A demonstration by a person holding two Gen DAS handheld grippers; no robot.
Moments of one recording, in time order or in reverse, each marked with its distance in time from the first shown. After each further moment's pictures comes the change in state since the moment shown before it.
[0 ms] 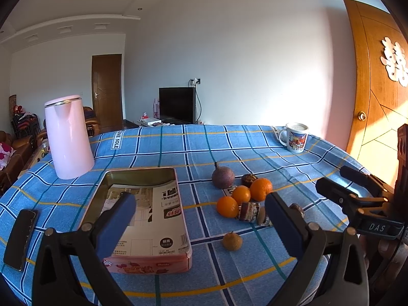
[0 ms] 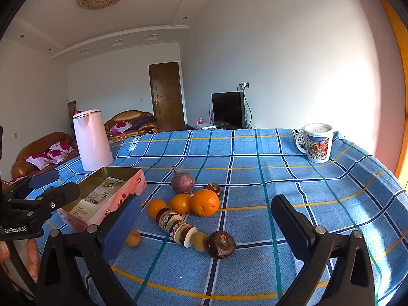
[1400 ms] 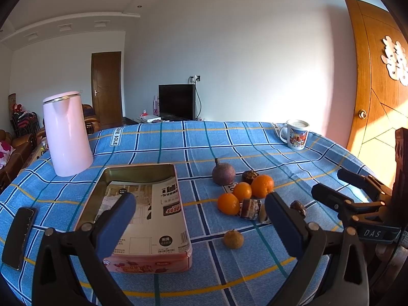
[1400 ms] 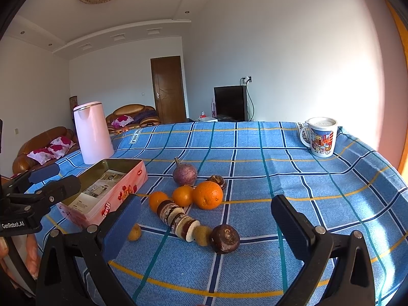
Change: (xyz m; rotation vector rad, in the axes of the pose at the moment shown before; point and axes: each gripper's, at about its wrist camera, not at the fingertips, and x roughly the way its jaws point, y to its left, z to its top) left arm 0.006 0.000 -0.005 0.001 0.016 -0.007; right arm 0.009 0.003 -0.007 -0.012 0.039 0.005
